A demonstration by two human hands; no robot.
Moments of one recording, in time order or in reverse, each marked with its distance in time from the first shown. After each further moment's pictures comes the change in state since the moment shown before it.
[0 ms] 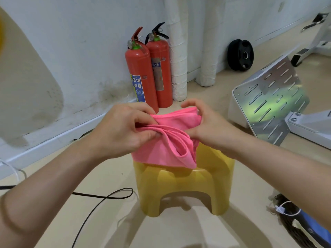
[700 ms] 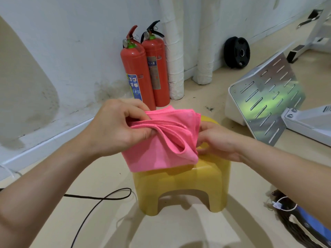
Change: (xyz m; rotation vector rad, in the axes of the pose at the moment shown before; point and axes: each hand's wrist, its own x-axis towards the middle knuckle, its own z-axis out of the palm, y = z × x) left_hand 0.002 0.011 -0.006 -0.183 0.027 -0.091; right_hand -0.006 0.031 -0.011 0.288 -0.217 0.362
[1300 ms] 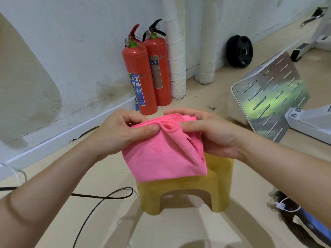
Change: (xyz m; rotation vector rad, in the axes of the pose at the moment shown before) left_hand -0.005 -0.011 0.011 -0.366 -0.096 -0.414; right_hand -0.002 -0.025 0.018 0.391 -0.252 -0.176
